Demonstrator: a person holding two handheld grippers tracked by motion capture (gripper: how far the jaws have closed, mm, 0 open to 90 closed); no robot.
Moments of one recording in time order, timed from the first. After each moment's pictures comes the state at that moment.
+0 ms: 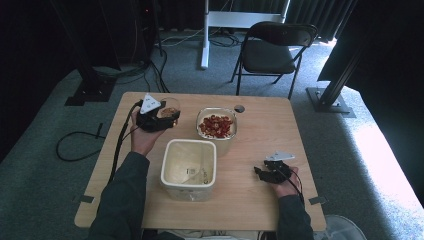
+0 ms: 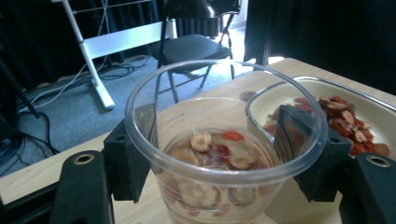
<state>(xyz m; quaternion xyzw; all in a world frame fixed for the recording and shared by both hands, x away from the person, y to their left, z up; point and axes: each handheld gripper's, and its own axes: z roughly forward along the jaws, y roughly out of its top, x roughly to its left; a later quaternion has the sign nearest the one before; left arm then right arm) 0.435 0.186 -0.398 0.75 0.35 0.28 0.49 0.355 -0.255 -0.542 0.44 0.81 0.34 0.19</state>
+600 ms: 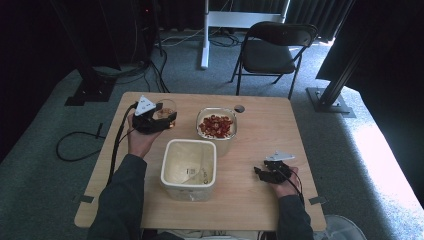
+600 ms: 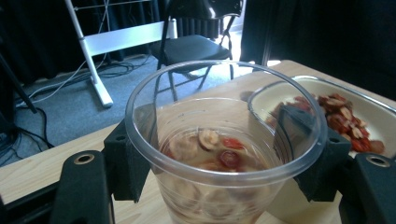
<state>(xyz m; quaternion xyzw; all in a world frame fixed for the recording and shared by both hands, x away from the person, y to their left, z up) 0.427 0.196 -0.402 0.74 0.36 0.28 0.50 0.354 -0.254 -0.542 0.44 0.81 0.34 0.19</state>
